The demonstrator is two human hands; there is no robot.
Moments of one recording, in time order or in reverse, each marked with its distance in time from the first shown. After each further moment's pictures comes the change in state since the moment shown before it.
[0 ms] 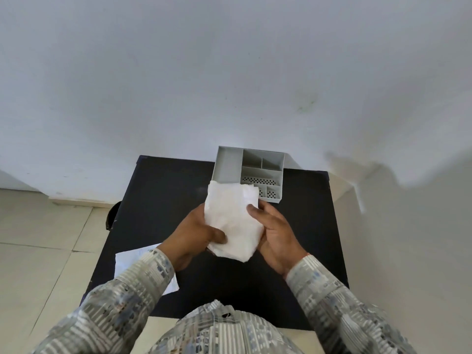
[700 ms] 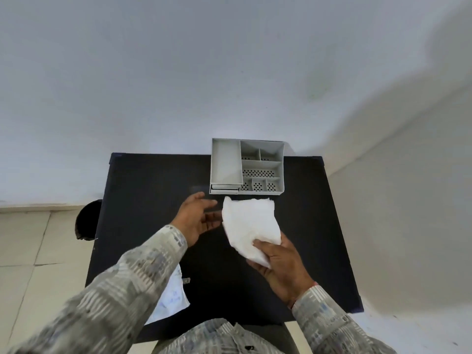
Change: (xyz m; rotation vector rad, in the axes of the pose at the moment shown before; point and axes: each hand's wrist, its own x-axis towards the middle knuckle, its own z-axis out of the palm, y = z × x) left_hand 0.143 -0.024 -0.066 -0.440 0.023 -0.362; right_hand 0.026 0.058 0.037 0.009 0.477 0.105
